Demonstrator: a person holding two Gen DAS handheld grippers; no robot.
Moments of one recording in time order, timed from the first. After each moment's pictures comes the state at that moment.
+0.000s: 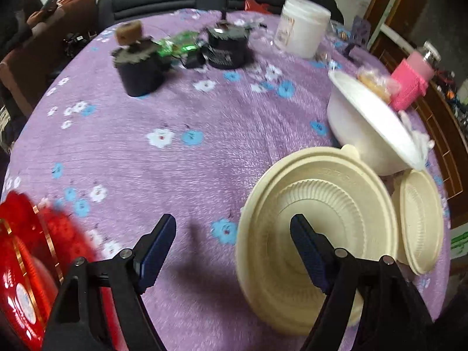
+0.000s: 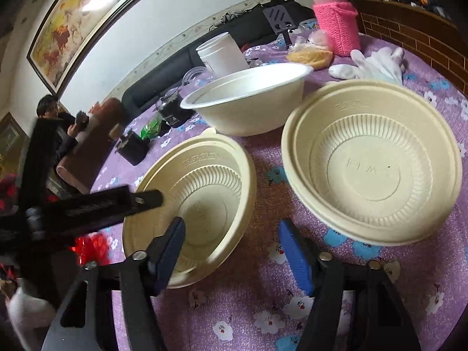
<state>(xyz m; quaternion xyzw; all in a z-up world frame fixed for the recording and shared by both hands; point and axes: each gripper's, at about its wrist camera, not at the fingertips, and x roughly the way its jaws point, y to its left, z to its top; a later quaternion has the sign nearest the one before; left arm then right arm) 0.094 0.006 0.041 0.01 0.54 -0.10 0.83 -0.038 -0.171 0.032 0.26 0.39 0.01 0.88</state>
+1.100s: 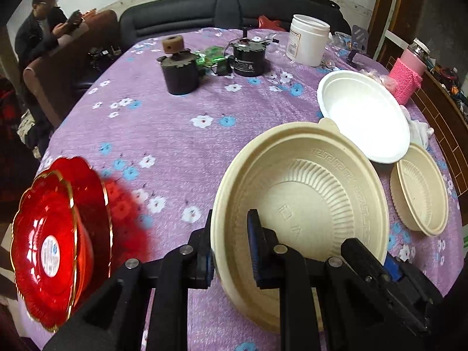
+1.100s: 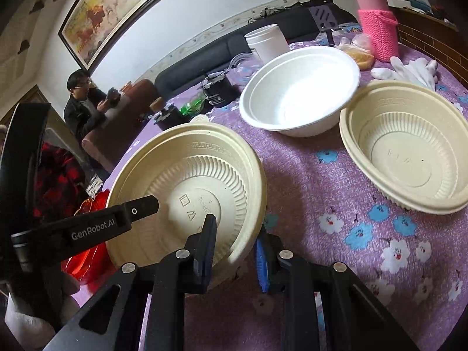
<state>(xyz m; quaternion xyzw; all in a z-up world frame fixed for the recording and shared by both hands) 0.019 0.034 0.067 0.03 0.49 -0.06 0.87 -0.052 -0.130 0.036 0.22 0.39 0.09 0.89</state>
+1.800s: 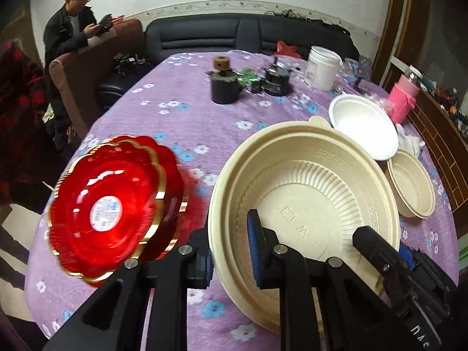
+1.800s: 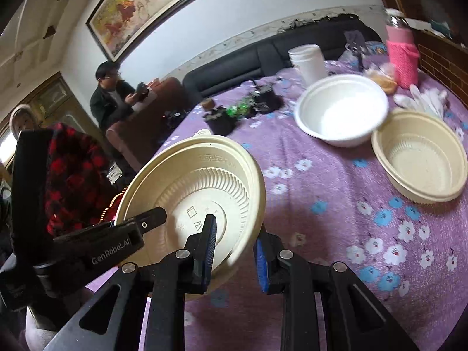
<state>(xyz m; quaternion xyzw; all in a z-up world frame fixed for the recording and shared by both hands) -0.048 0.094 0.104 0.00 0.45 -0.03 0.89 -0.091 -0.081 0.089 0.19 0.36 0.14 0.90</state>
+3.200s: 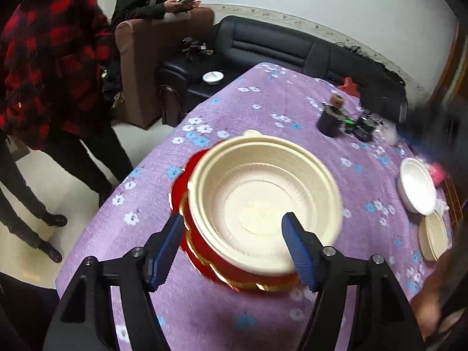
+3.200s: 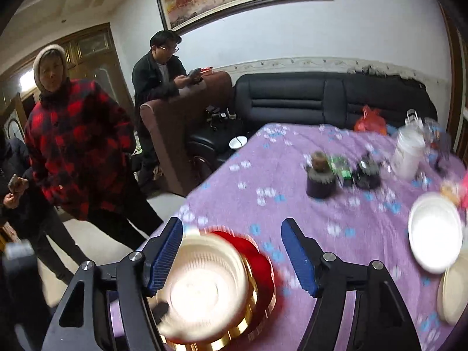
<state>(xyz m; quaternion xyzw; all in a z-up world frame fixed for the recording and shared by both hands) -0.071 0.254 0.123 -0.10 0.43 0.07 0.89 -0.016 0.092 0.167 0.06 0.32 0.21 0.92</state>
